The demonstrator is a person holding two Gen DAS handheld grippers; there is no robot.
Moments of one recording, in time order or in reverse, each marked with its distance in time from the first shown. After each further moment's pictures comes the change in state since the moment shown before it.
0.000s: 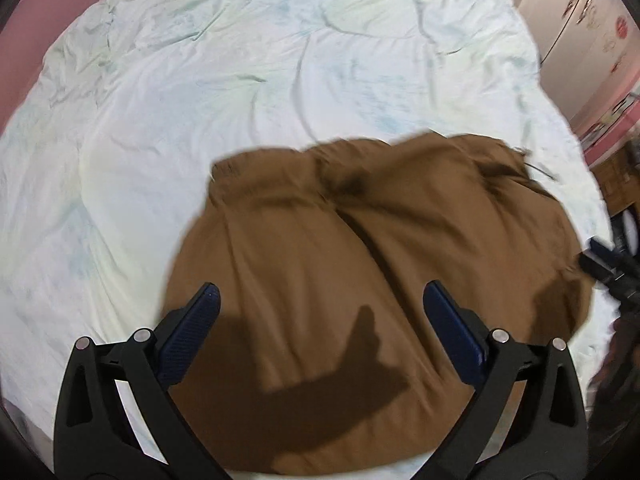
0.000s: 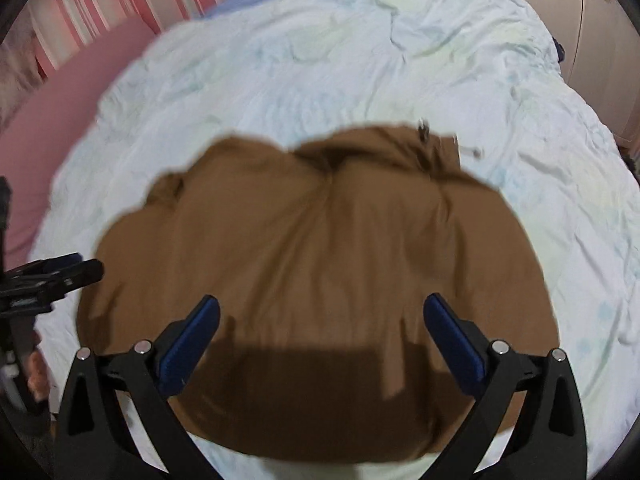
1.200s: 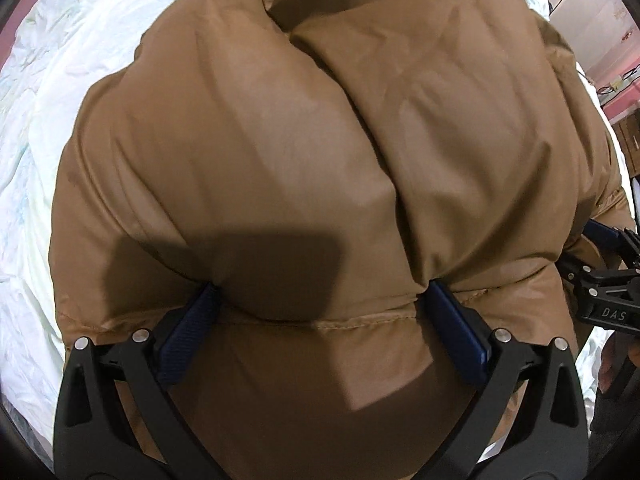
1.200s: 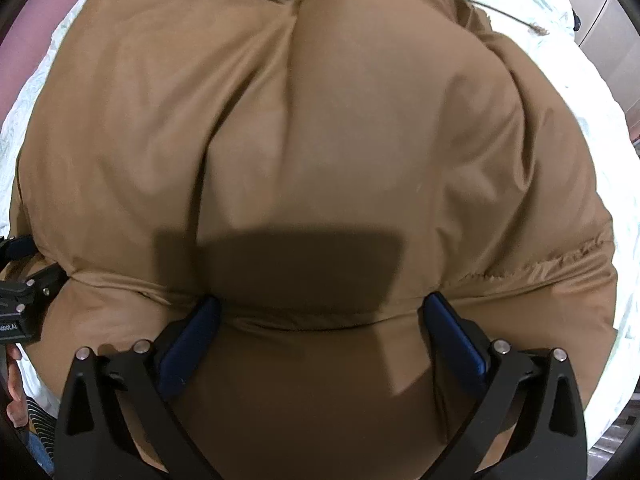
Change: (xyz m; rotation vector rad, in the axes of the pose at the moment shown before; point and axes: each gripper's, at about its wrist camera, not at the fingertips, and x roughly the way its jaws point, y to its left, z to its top) left arm 0.151 -0.023 -0.071 0.036 0.207 0.019; right arm 0.093 -0.021 -0.001 -0.052 0.258 -0.098
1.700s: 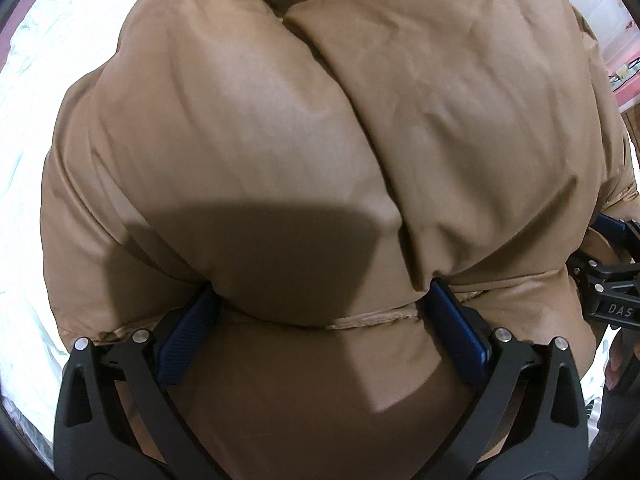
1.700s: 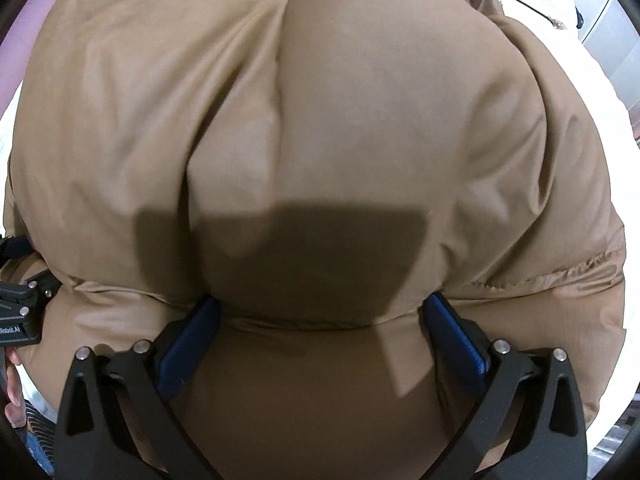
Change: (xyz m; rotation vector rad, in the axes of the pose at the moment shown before) left arm 0.016 0.005 0.010 0.022 0.027 0.031; right arm 0.004 0.003 0.004 0.002 0.011 -0.008
